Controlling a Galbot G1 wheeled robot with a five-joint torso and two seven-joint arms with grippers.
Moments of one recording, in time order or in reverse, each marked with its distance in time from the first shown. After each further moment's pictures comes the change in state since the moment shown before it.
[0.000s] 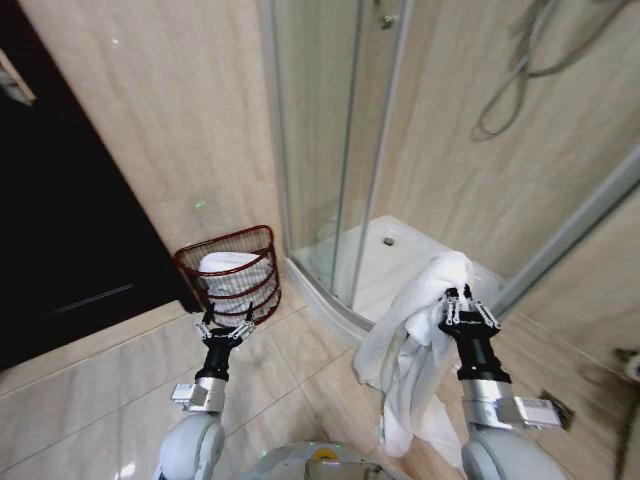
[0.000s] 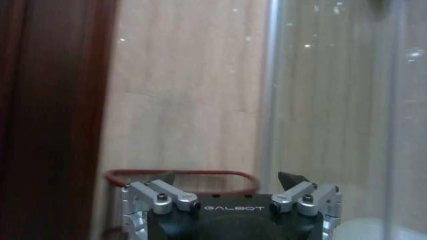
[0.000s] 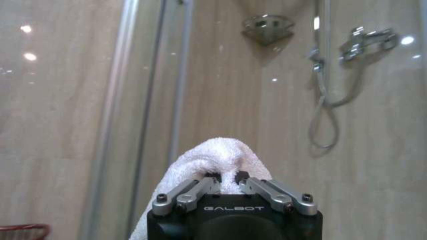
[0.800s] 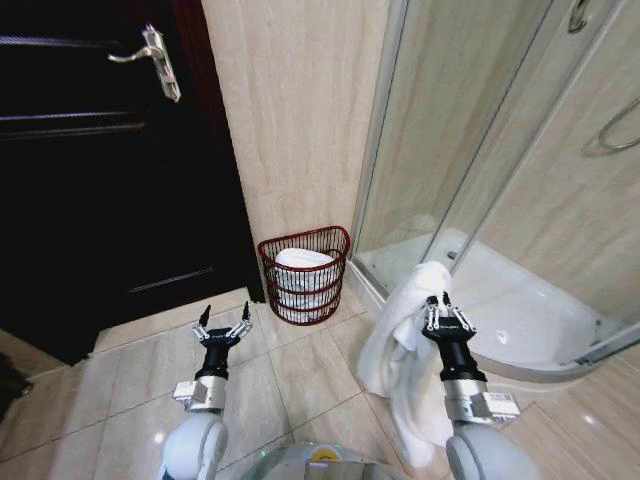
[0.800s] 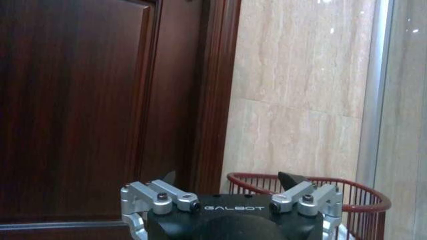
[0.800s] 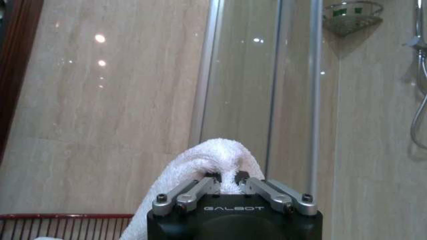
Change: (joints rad) left arm -0.010 -0.017 0.013 -0.001 0.010 0.046 -0.102; right arm 0.008 0.010 -0.045 -0.066 -0.053 0.031 -0.043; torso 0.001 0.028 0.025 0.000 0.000
